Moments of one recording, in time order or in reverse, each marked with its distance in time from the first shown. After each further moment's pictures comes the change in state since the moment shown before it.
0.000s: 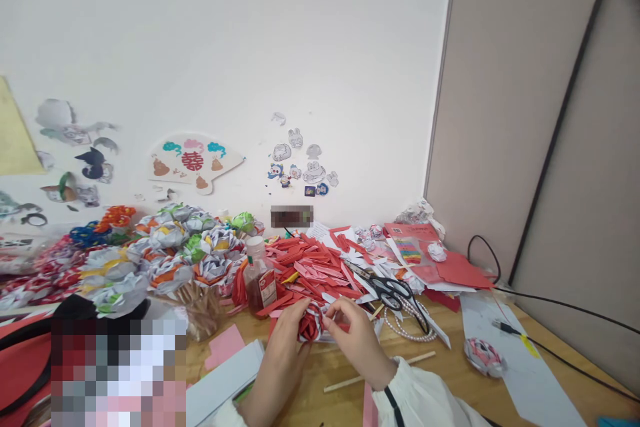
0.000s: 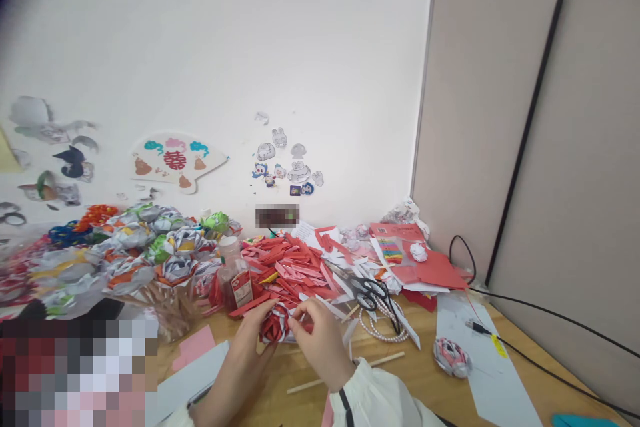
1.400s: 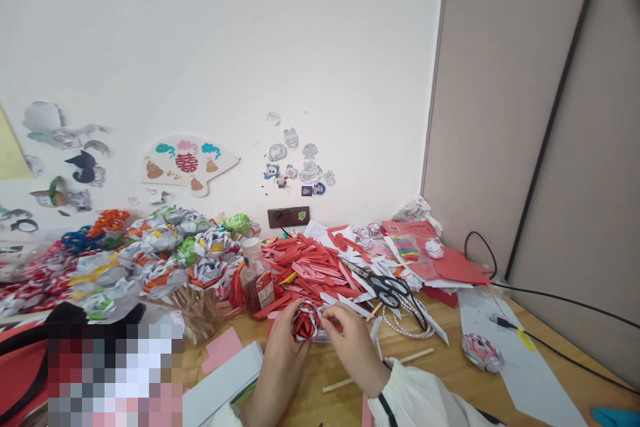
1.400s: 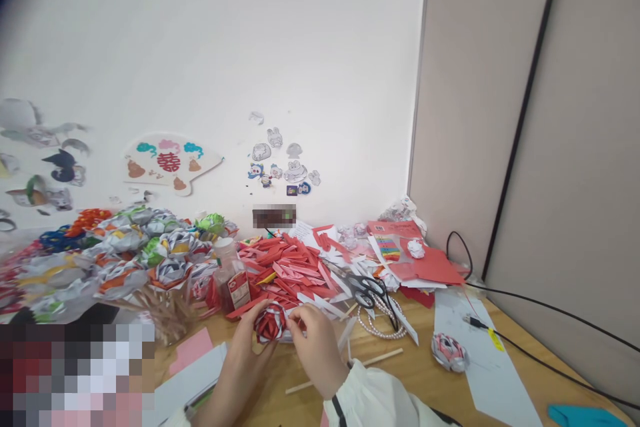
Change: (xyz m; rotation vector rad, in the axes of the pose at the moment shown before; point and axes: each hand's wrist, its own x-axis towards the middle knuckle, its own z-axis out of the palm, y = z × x) left_hand 0.002 -0.001 0.008 -0.036 0.096 -0.157; right_hand -0.004 -0.003 0.007 -0.105 0.028 -0.003
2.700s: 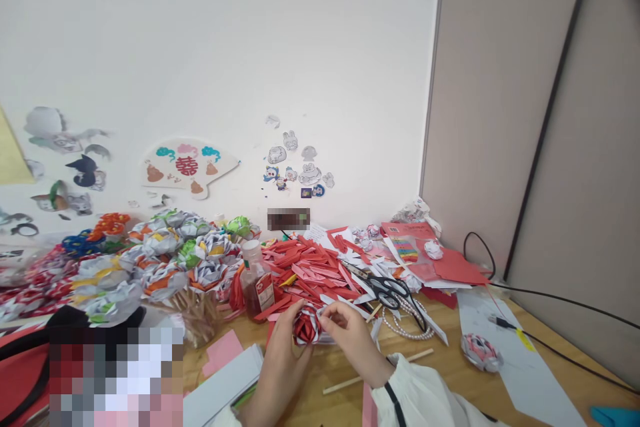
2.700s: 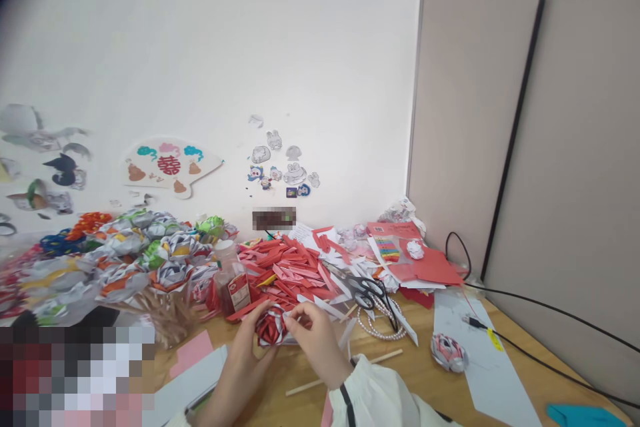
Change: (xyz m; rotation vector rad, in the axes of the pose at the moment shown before) left_hand 0.000 0.007 -0.006 0.002 -0.065 0.039; right_hand 0.006 0.005 -0.001 0.380 -0.110 0.185
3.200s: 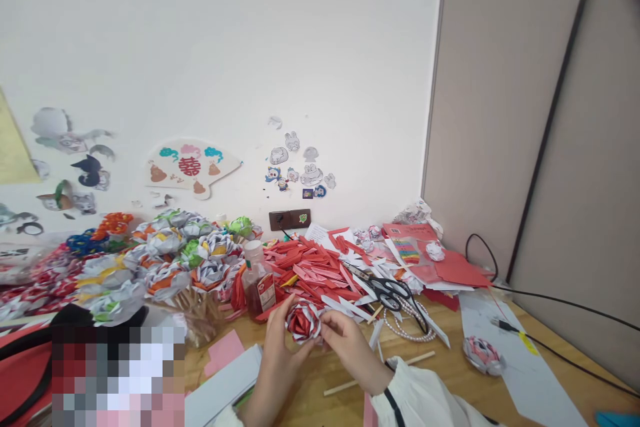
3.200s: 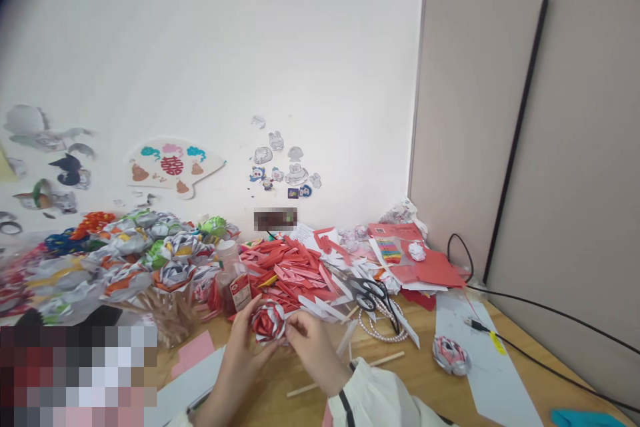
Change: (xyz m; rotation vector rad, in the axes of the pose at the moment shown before) left_hand 0.004 -0.008 0.001 -0.111 0.120 -0.061; right_hand -0.004 0.006 0.008 0.239 -0.152 0.049
